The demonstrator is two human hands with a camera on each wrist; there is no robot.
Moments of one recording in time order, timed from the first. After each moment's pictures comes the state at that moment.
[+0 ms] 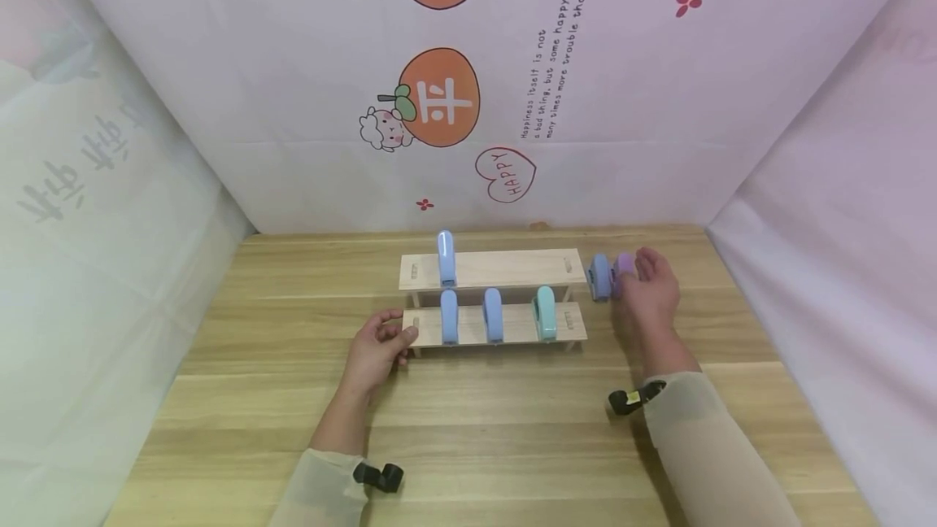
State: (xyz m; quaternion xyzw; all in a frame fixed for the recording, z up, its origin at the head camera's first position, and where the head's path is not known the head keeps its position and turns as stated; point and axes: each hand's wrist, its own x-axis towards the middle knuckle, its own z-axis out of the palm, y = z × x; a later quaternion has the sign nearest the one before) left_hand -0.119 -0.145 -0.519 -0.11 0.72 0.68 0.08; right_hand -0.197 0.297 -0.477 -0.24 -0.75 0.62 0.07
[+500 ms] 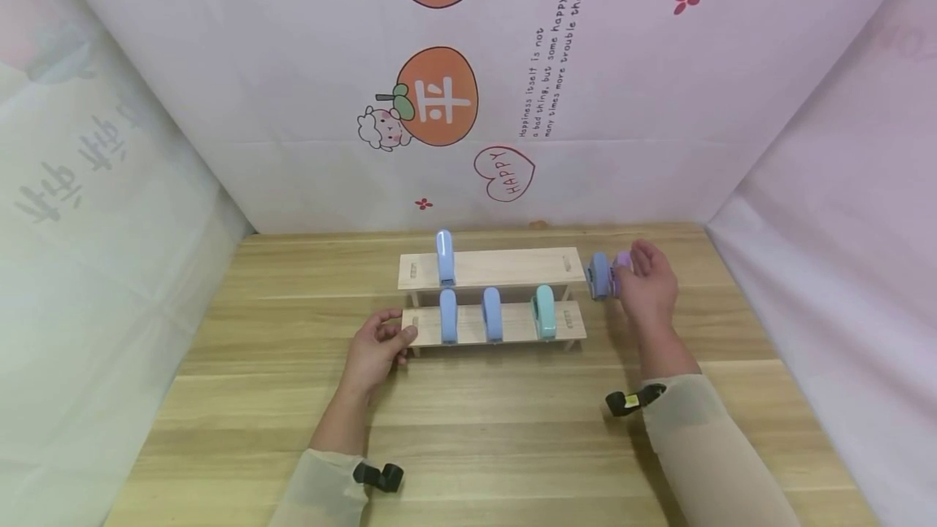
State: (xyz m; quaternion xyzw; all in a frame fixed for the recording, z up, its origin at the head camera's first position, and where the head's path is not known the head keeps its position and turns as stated) left_hand -0.119 -0.144 -0.520 -0.11 0.72 0.68 0.08; right_hand -0.189 0.283 -0.457 -0.23 -0.74 0.63 0.09
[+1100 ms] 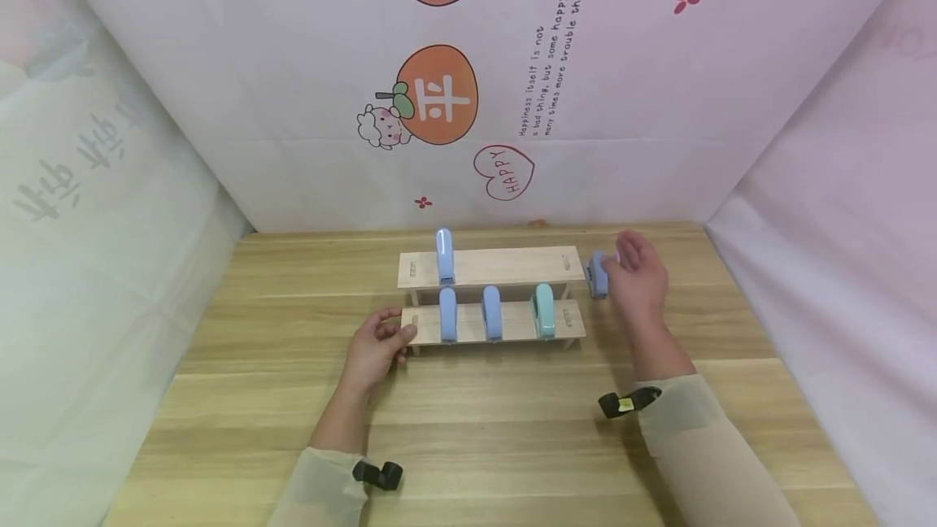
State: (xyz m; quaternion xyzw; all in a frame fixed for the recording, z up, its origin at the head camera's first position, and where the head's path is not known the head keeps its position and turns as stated) left_hand -0.119 -0.144 -0.521 -0.11 0.72 0.68 0.07; right_hand -0.182 0.262 -0.439 -0.18 -0.75 0.62 0.10
